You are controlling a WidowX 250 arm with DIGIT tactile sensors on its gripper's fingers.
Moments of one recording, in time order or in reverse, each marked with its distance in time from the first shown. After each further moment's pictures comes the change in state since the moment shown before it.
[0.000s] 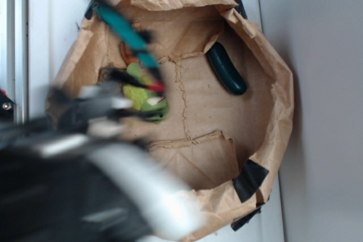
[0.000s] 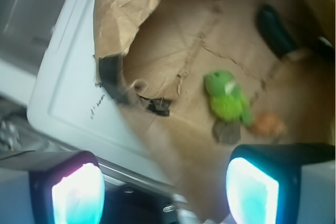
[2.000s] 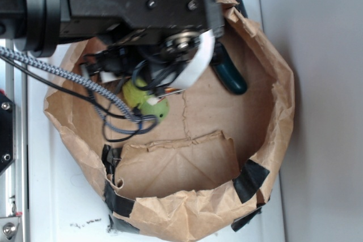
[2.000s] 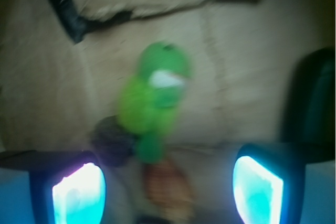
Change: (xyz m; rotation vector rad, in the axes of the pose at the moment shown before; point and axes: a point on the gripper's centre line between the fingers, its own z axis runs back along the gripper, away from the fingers) arm -0.010 0.083 -0.091 0.084 -0.027 -0.763
